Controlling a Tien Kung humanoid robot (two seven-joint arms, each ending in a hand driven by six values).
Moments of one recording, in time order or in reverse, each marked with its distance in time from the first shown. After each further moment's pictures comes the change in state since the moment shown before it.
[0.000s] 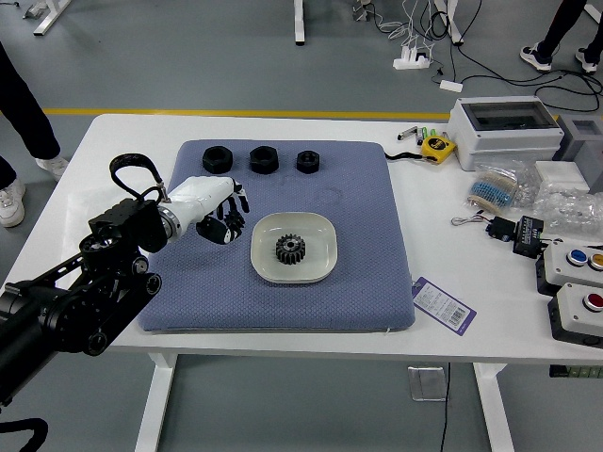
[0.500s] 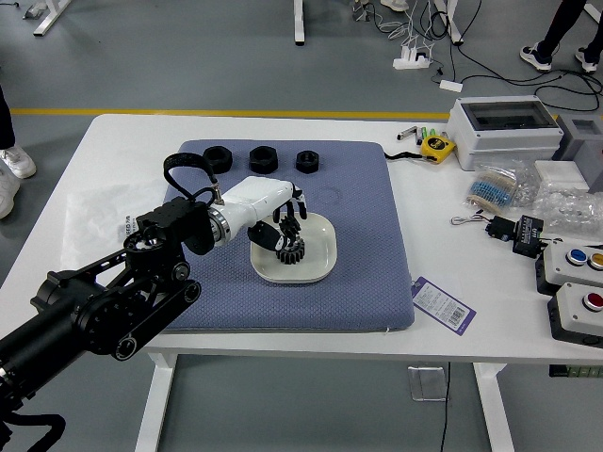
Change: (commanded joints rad) left arm -0.080 -0.061 0.164 -0.006 -0.070 0.024 -0.020; right arm 0.007 -0.002 0.005 0.002 -0.010 -0.001 -0.004
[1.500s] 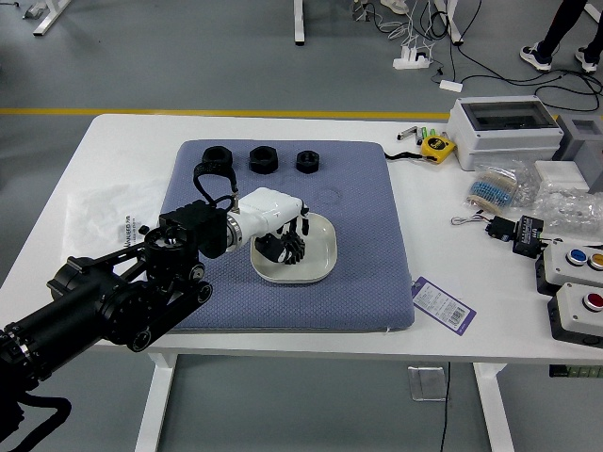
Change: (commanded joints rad) left arm -0.093 -0.020 0.163 0.142 0.006 0.008 -0.036; right arm 0.004 -0.002 0.006 0.002 -0.008 -0.003 -0.003
